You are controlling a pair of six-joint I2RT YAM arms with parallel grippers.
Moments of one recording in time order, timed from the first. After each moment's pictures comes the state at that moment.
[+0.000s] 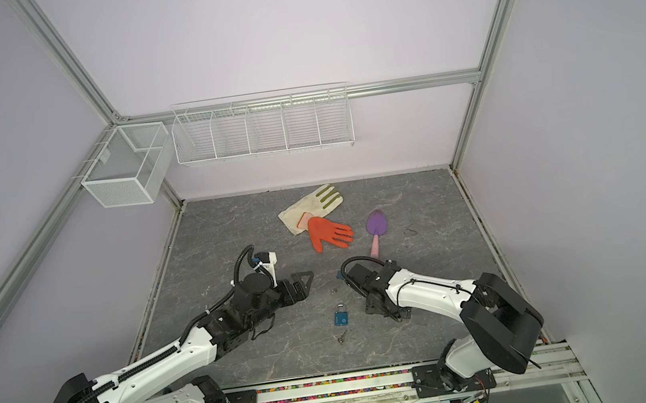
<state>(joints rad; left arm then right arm) -0.87 1.10 0.56 0.05 -0.11 -0.82 0.81 1.44 0.78 -0.86 0.29 1.08</state>
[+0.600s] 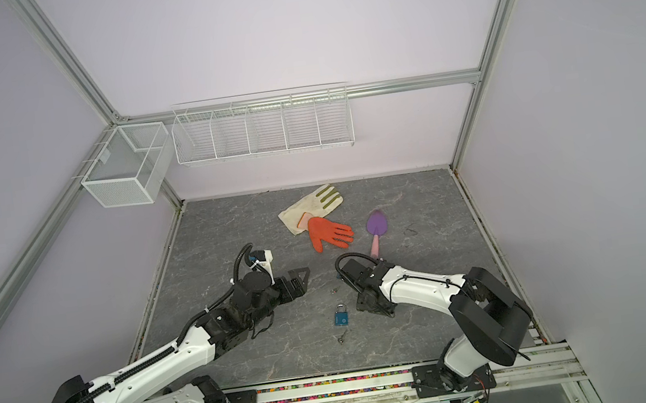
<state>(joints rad) -0.87 1.09 0.59 0.00 -0.19 -0.83 0.81 1.52 0.82 -0.74 0.18 1.09</state>
